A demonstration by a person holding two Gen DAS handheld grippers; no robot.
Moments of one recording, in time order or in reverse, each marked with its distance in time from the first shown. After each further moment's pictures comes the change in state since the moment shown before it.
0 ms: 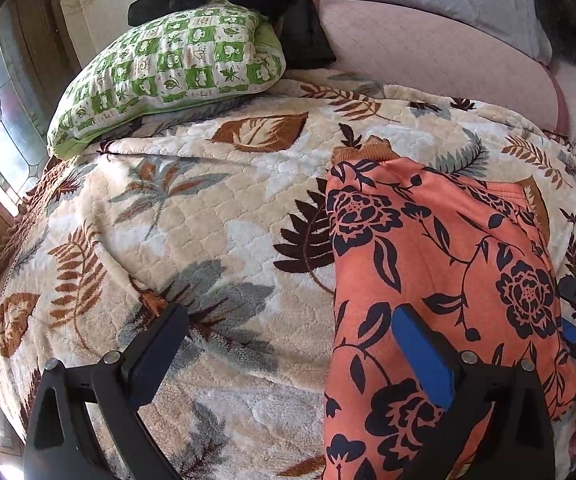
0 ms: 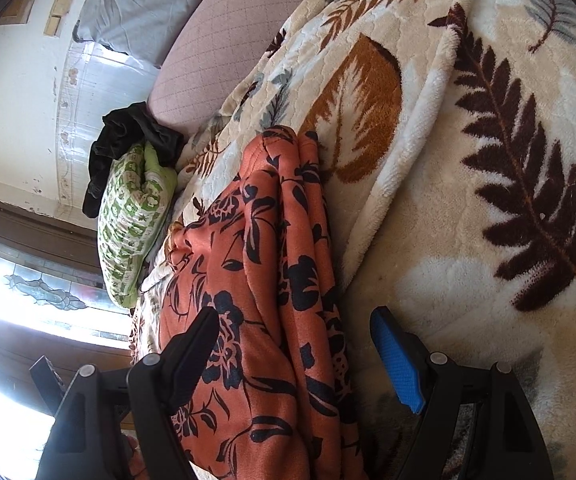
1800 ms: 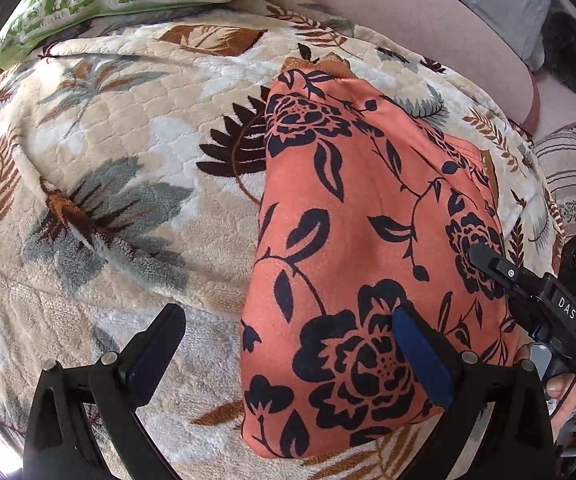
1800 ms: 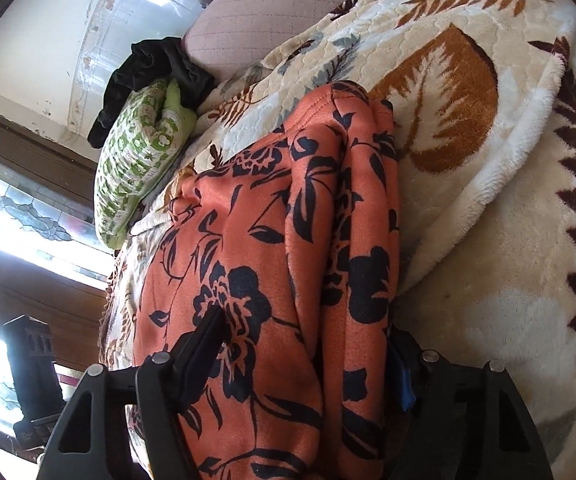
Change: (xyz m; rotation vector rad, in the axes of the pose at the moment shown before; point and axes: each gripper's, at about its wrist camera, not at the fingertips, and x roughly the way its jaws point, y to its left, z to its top) left arm 0.027 -0.007 -0.027 -0.135 0.264 -0.300; right arm 0.038 0.030 -0.002 -0.241 0.108 -0.029
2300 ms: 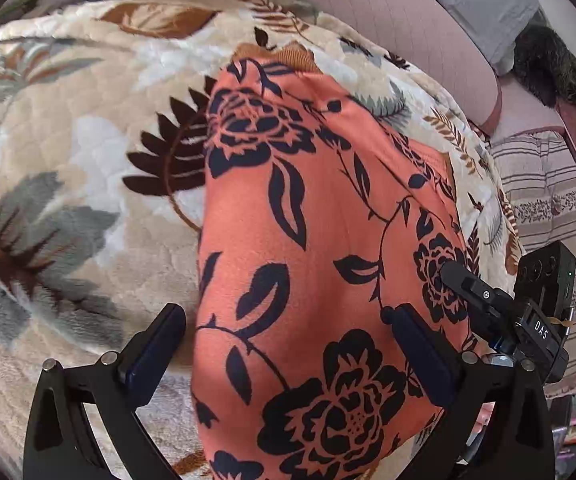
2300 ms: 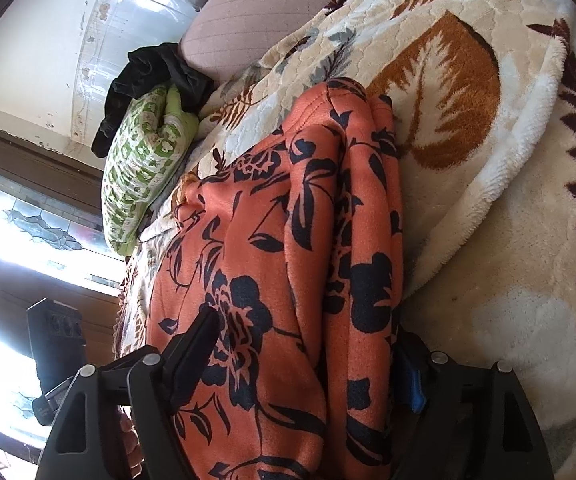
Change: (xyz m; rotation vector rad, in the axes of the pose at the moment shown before) left arm 0.031 -0.002 0.029 0.021 0.087 -0.250; right arm 0.001 -0.006 0.003 0.045 0.008 0.051
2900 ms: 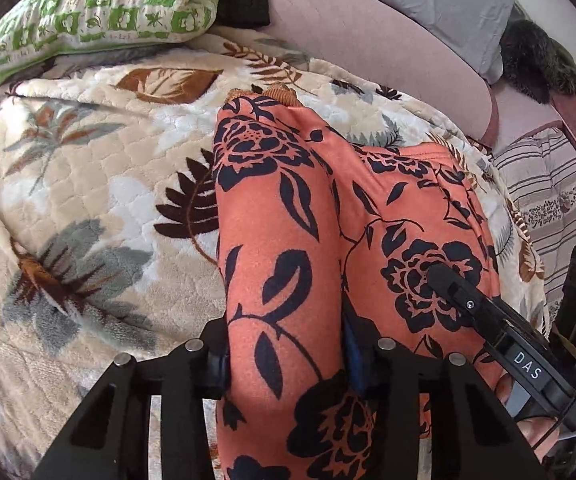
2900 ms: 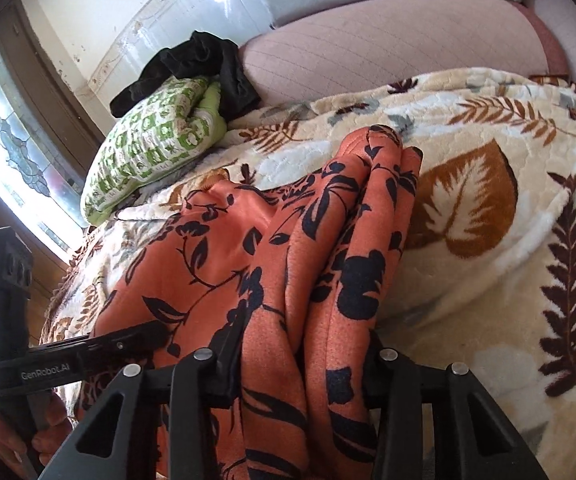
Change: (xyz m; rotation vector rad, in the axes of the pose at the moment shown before) left arm -0.042 -0.027 -0.010 0.077 -0.187 0.144; right arm -0.010 0.086 -0.021 -0.341 -0.181 -0.216
